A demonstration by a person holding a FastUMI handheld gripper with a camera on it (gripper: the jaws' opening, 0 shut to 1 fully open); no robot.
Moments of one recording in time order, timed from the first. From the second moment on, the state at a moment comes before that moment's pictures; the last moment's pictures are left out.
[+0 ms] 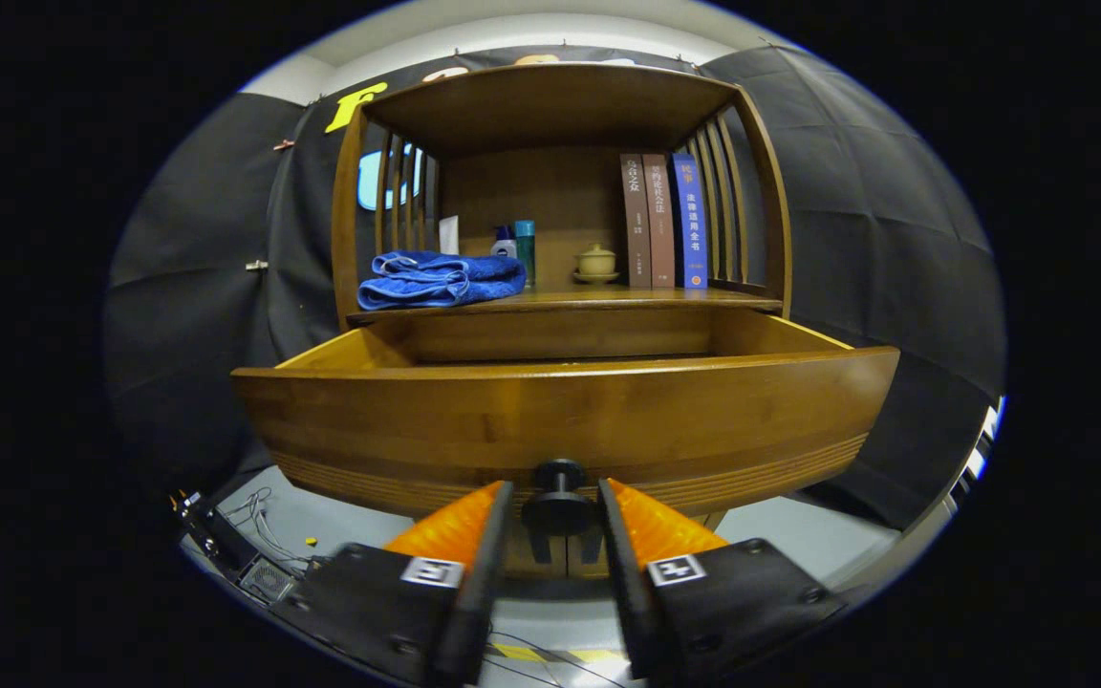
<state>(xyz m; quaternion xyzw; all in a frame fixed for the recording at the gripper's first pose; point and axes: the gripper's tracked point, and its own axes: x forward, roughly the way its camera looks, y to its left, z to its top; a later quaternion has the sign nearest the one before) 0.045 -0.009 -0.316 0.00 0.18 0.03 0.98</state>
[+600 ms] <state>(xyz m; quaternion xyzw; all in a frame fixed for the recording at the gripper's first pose) 0.073 -0.024 -0.177 -0.02 0.17 0.07 0.98</state>
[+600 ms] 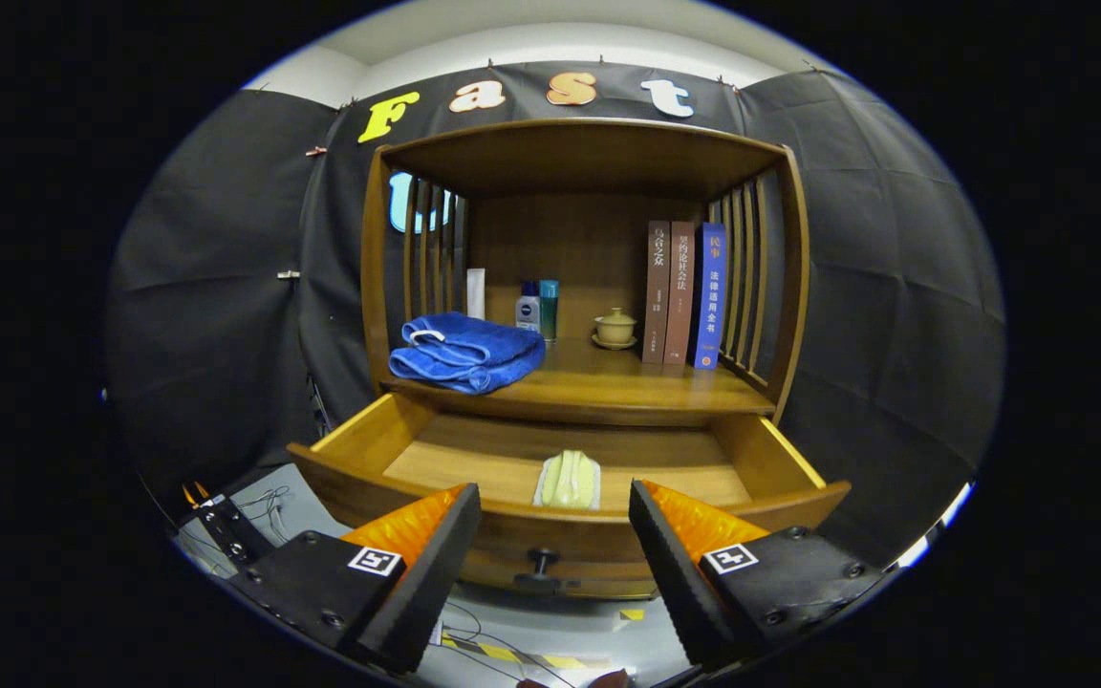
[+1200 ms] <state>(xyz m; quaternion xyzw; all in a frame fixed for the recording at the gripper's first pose) 0.212 -0.057 -0.267 -0.06 0.40 0.04 0.91</state>
